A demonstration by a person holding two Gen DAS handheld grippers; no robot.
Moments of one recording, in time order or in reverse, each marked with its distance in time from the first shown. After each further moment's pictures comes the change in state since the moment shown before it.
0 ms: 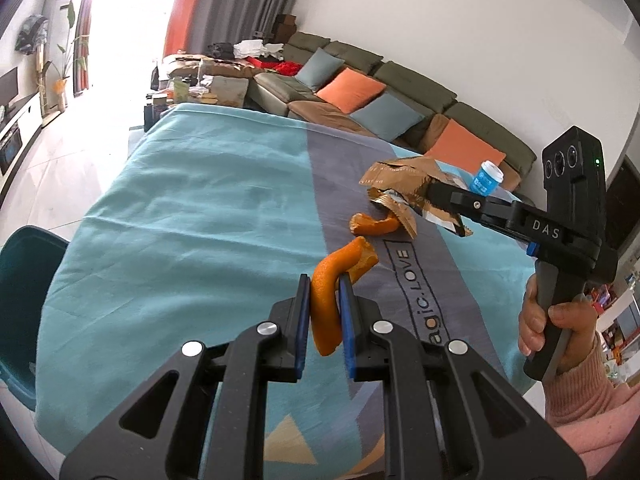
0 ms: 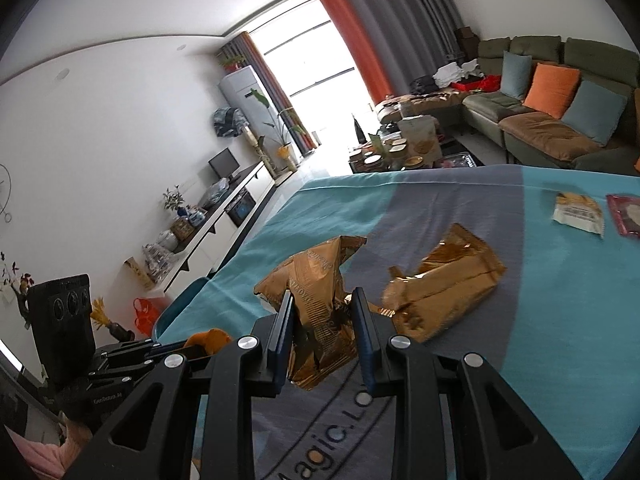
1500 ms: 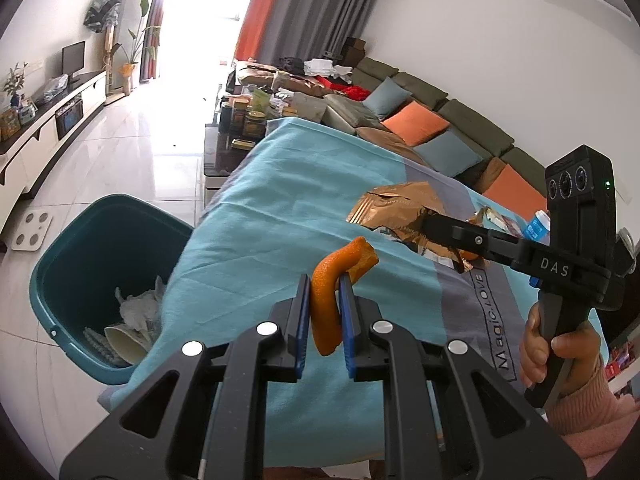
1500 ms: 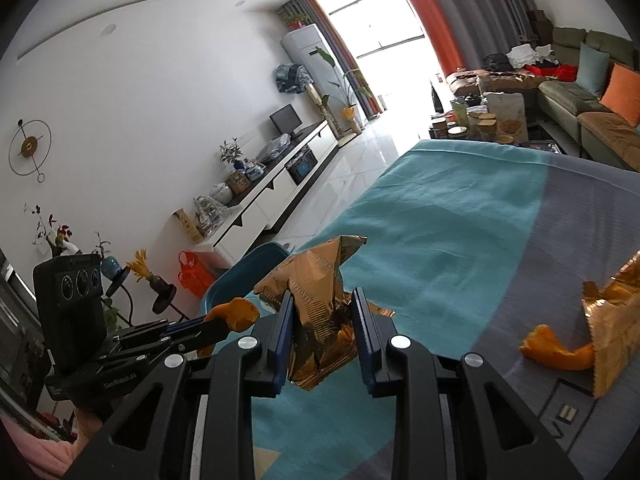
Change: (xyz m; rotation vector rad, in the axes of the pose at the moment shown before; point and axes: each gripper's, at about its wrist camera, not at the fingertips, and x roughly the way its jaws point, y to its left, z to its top) left arm -0.074 0.075 -0.015 -0.165 -0.089 0.178; right arm 0.085 0.084 0.002 -0.118 0.148 0.201
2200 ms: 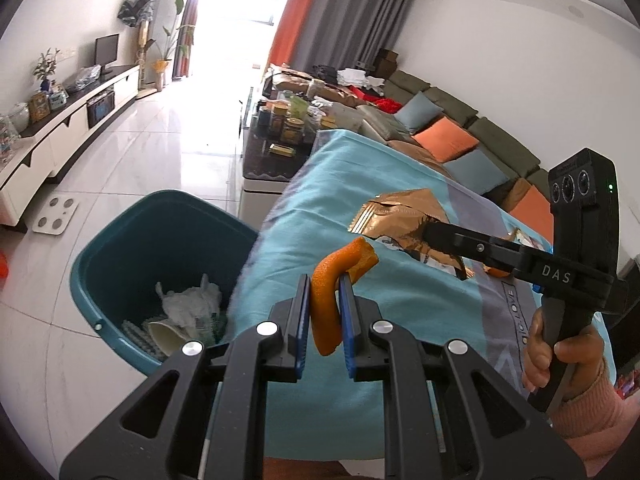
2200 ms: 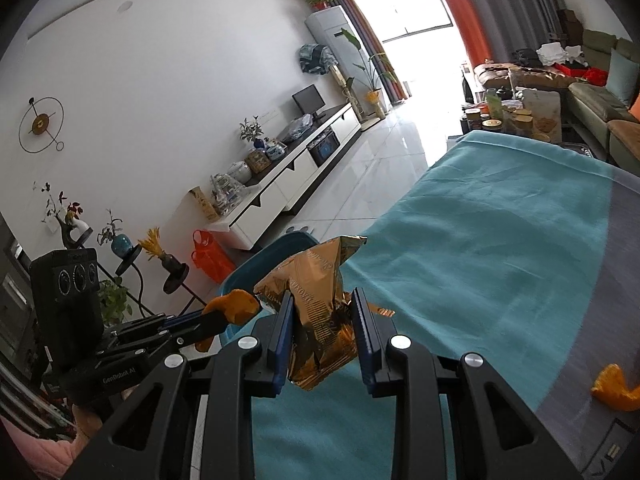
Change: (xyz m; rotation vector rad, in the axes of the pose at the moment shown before) left arm -0.025 0.045 -0.001 -0.078 -0.035 0.096; right arm 0.044 0.037 0.010 -0.055 0.071 0.060
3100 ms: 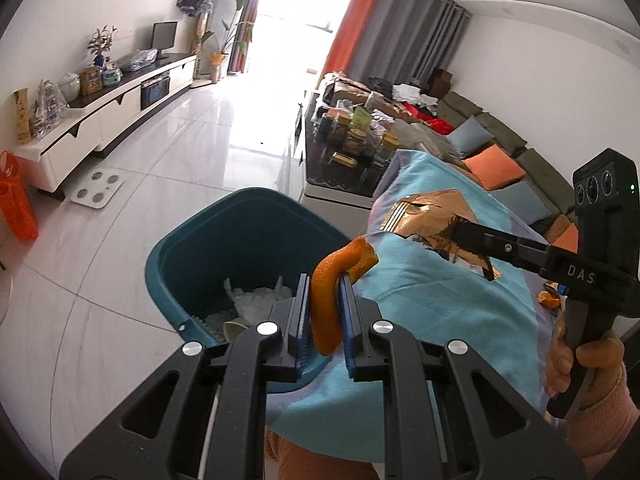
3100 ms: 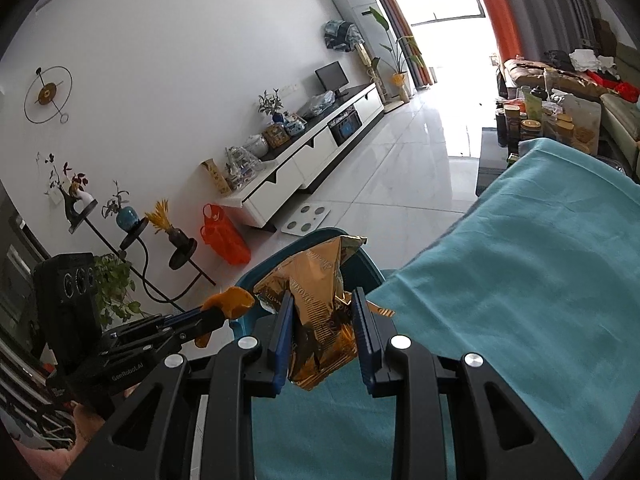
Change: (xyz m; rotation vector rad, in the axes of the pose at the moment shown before) left arm -0.023 0.078 -0.005 -0.135 -0.033 0.147; right arm 0.062 0.046 0.028 -0.078 0.096 0.032
